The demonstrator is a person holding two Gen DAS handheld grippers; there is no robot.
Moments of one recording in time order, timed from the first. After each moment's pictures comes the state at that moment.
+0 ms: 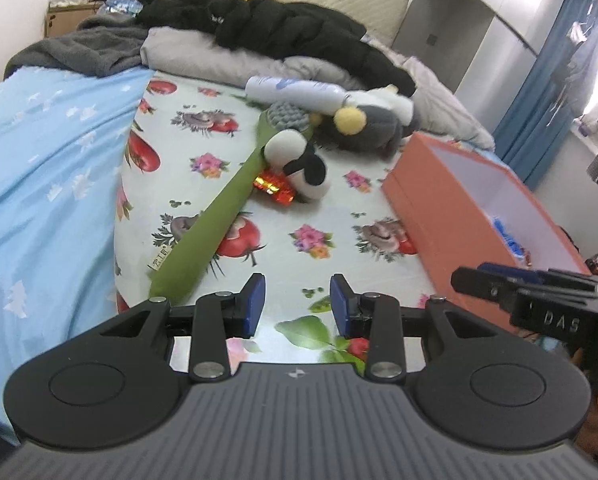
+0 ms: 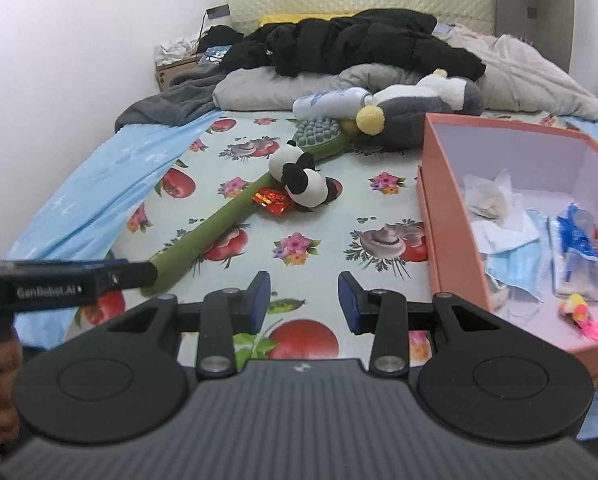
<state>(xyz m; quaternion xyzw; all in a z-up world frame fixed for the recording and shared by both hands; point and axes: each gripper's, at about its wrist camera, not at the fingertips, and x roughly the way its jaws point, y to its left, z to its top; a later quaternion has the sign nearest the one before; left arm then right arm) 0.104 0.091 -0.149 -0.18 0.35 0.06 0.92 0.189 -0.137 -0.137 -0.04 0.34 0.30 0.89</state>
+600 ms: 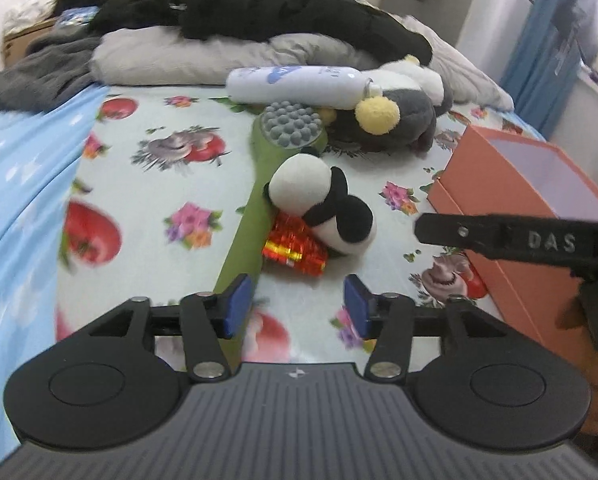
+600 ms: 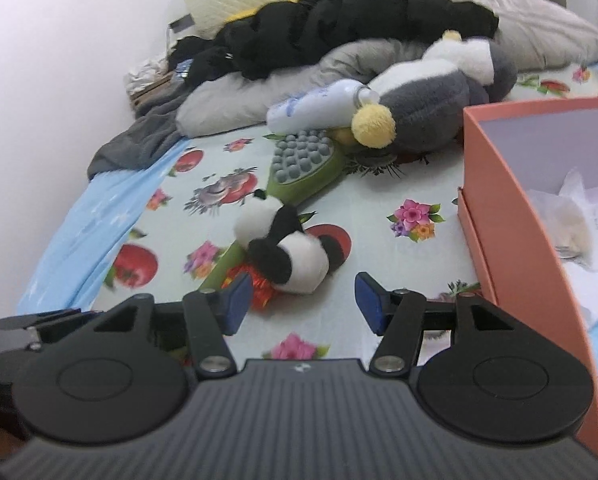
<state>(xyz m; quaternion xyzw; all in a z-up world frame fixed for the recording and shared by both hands) 0.268 0.136 -0.183 -0.10 0.39 0.03 0.91 0.340 -0.072 -0.175 0.06 0.39 0.29 0.87</state>
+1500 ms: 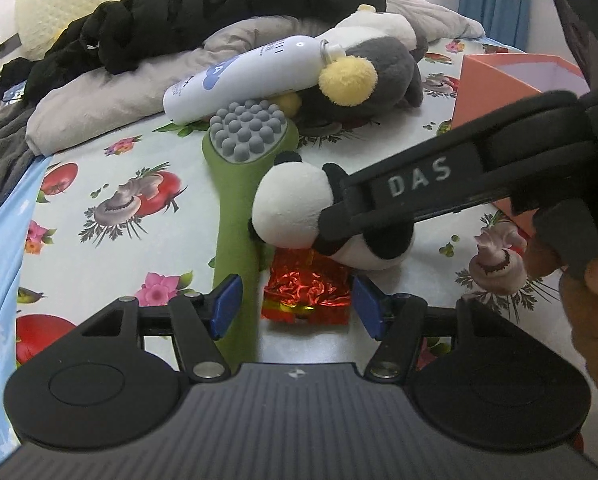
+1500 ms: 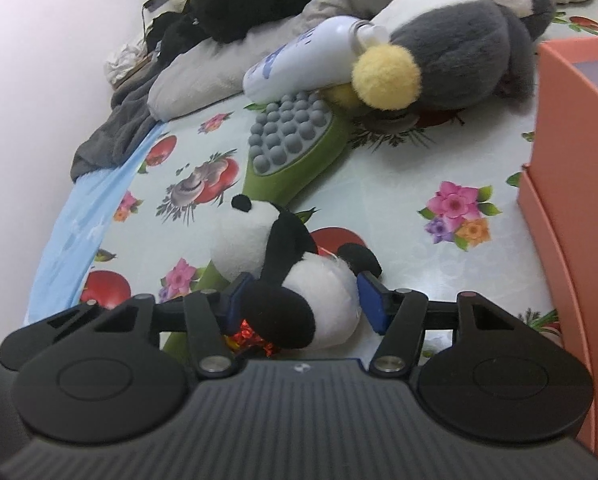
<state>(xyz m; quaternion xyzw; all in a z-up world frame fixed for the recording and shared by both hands) 0.339 0.114 -0.224 0.05 0.40 -0.01 0.91 0.412 -0.033 -0.220 0.10 0.45 0.28 0.84</state>
